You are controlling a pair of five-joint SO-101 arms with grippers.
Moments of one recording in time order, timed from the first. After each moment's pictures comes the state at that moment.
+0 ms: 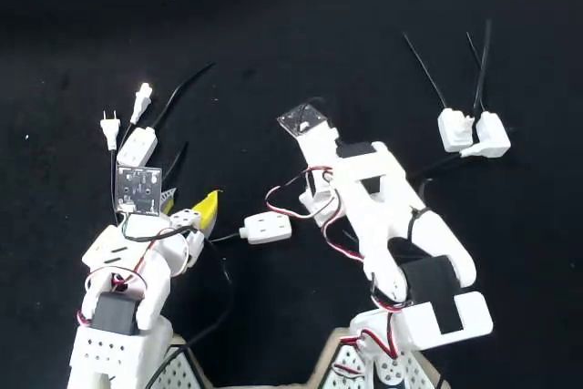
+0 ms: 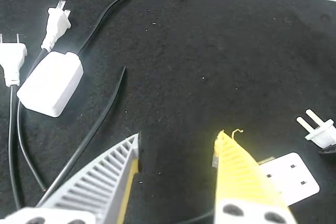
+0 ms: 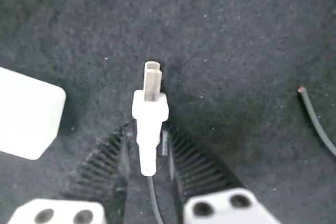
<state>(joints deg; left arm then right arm) 4.7 -103.7 93.8 48.9 4.3 -12.7 -0.8 42.3 53.0 20.7</state>
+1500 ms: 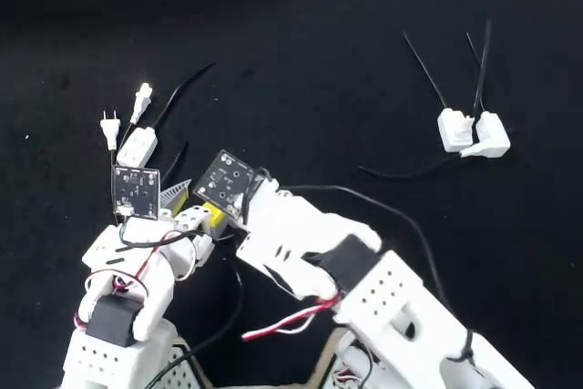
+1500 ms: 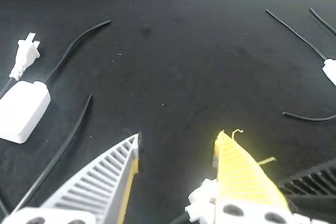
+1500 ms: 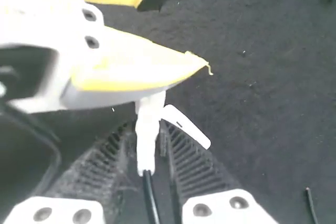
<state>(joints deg) 11.4 -104.3 87.3 50.8 10.1 -43.7 -52.7 56.6 58.2 14.2</state>
